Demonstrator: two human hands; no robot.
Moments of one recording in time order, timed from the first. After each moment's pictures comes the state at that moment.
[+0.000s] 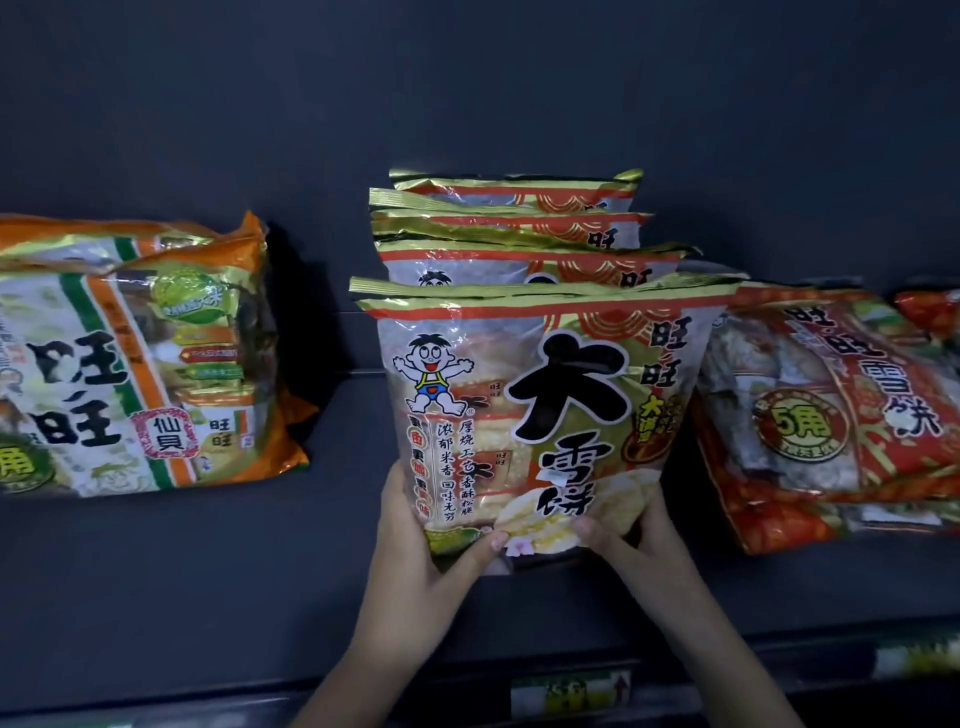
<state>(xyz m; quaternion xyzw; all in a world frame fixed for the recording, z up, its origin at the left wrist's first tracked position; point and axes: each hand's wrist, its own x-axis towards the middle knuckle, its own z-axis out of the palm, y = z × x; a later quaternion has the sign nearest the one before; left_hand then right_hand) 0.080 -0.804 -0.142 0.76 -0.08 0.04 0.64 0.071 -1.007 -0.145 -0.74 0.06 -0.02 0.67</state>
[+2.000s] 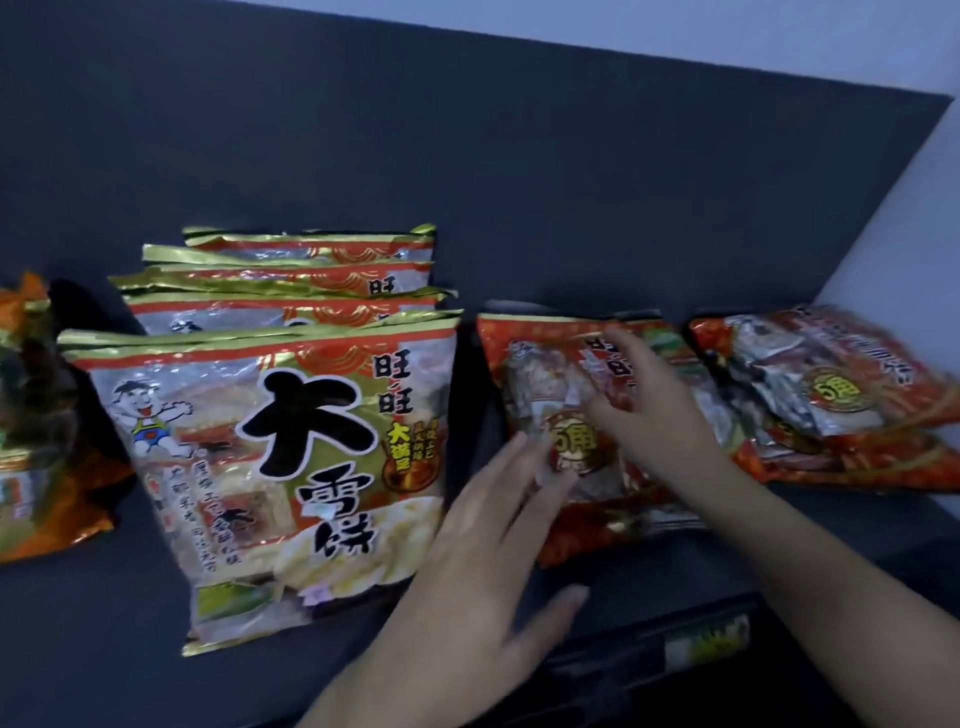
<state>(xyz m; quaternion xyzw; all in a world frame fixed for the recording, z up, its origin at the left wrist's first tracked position) 0.050 -0.955 -0.061 0.83 -0.44 0.09 0.34 0.094 -1.156 -0.020 -0.93 0.04 -0.16 0.33</state>
